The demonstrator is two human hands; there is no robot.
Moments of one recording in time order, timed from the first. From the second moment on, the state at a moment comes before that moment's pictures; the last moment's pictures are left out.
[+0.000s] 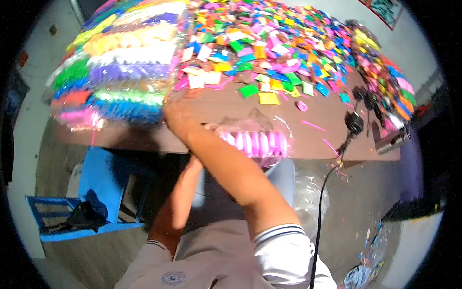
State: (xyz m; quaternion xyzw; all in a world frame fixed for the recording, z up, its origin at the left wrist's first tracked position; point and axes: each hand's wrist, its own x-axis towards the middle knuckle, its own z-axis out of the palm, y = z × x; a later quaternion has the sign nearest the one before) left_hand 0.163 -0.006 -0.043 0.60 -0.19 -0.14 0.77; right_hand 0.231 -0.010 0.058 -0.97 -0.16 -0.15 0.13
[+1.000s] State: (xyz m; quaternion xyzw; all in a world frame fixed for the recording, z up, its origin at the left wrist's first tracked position) left_hand 0.159 -0.005 -0.006 0.74 -0.19 0.03 0.64; right_hand 0.022 -0.242 0.100 -0.71 0.17 -0.19 0.66
